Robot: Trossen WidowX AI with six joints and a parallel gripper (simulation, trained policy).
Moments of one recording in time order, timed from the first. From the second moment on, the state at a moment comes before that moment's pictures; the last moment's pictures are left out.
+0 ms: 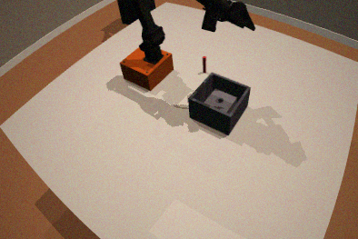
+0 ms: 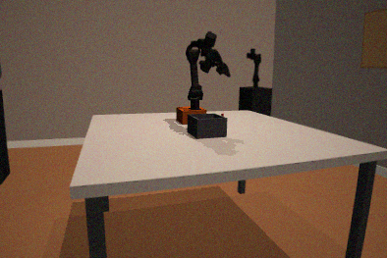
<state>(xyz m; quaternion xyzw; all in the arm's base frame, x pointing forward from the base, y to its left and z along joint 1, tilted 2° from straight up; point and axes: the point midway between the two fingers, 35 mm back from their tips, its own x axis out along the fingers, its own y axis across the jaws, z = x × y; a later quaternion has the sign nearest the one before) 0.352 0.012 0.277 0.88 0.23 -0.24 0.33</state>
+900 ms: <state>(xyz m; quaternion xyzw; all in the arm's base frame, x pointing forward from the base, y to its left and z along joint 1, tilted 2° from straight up) 0.240 0.092 0.139 0.57 0.47 -0.44 0.51</state>
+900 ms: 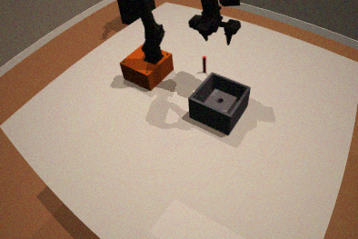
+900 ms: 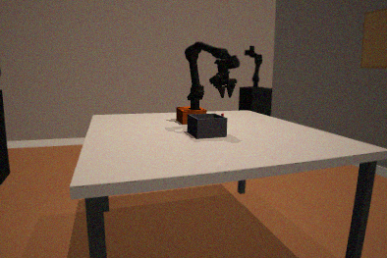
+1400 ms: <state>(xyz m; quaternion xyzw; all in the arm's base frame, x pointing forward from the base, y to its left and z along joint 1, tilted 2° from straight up) 0.209 0.093 0.079 0.43 0.53 -0.48 0.55</state>
